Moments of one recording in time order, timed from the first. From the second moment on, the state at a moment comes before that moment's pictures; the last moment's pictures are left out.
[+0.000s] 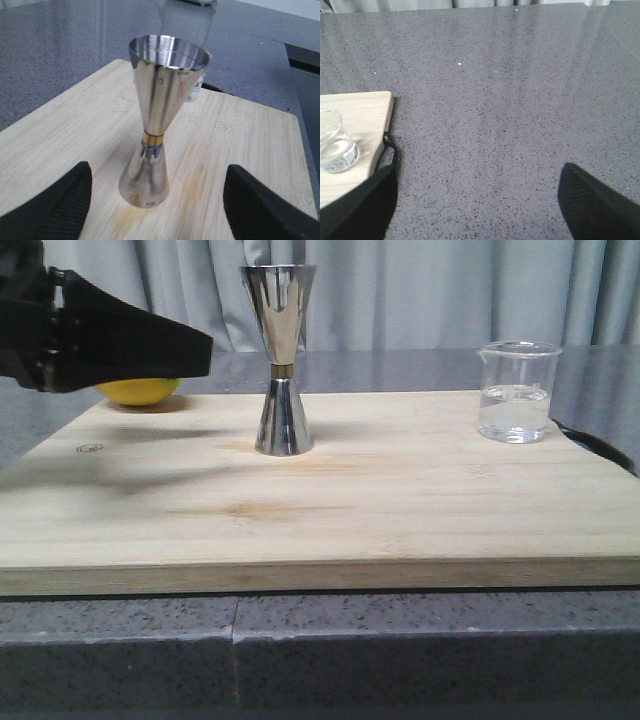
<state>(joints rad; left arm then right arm) -0.15 1.61 -0.76 -1.73 1.15 2.18 -0.02 0.51 -0.61 -0.18 0.60 0.11</state>
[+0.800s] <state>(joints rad) -0.33 1.83 -1.01 -1.77 1.15 2.25 -0.02 0.51 -0.61 -0.18 0.60 0.11</state>
